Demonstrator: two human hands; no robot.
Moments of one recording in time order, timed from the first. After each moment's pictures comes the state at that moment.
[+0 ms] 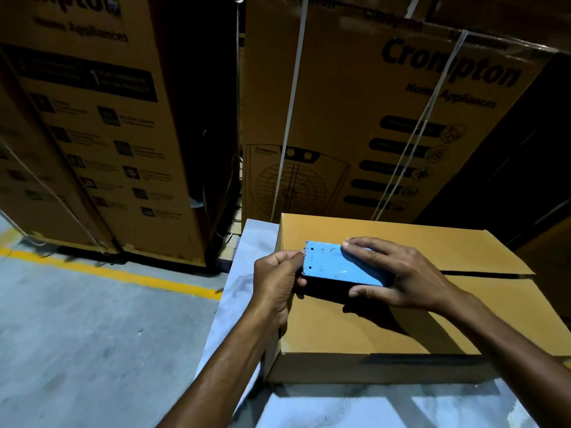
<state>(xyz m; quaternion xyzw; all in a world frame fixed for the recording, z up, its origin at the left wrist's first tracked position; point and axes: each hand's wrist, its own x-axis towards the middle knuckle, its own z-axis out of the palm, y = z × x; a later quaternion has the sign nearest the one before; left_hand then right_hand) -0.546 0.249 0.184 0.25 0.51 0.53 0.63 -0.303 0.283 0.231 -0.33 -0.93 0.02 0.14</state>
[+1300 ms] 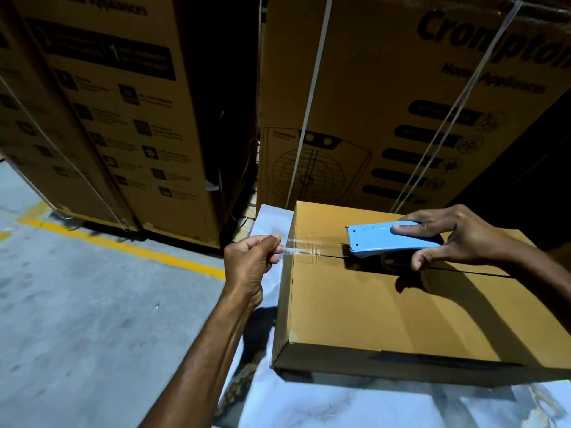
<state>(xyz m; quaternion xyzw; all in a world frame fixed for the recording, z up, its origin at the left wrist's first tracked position) -0.597 0.260 0.169 0.21 0.56 0.62 0.50 -0.247 0.350 0.267 -0.34 -0.92 0.17 0.11</state>
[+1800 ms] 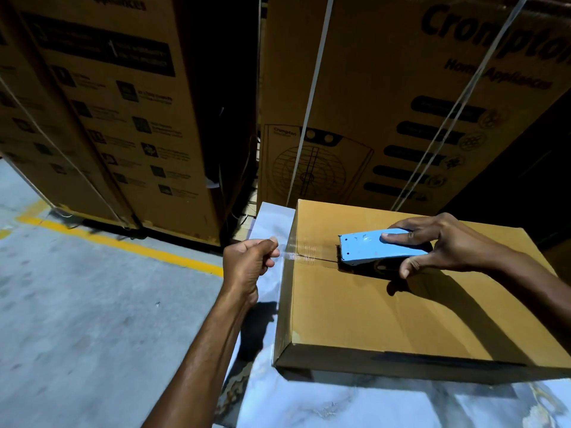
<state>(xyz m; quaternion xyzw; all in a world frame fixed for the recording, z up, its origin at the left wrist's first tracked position) -0.610 0.268 0.144 0.21 0.59 0.58 0.52 -0.257 0.352 0.243 -0.31 -0.93 0.17 0.07</state>
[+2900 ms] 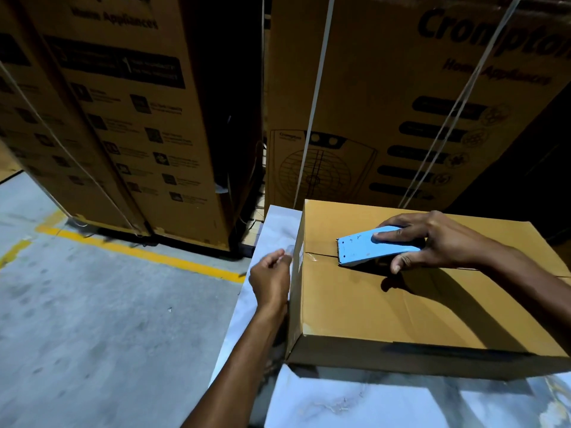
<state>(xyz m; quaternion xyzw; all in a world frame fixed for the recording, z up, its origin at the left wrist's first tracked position) -0.574 0.251 0.117 0.19 0.67 0.56 0.45 -0.282 0.335 0.247 -0.35 -0.93 0.15 0.04</state>
